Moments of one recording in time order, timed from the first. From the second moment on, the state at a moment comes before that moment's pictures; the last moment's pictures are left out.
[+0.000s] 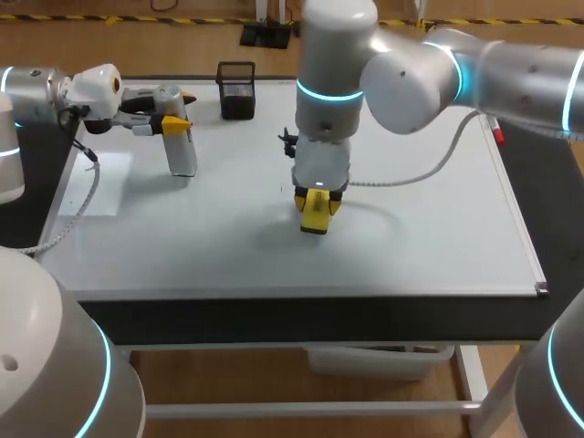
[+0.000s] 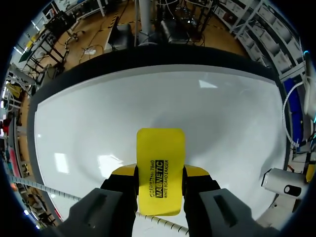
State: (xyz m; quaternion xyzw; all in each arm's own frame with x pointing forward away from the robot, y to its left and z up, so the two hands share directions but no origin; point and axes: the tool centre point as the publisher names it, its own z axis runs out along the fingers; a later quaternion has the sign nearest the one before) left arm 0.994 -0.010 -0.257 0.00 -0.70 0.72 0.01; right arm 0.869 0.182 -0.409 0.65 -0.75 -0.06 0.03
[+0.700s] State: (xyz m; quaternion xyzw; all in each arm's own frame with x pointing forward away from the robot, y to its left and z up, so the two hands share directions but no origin) left arm 0.994 -0.010 -0.257 0.00 -0.70 0.72 0.01; right arm 0.878 0.203 -0.431 0.67 -0.74 -0.08 0.04
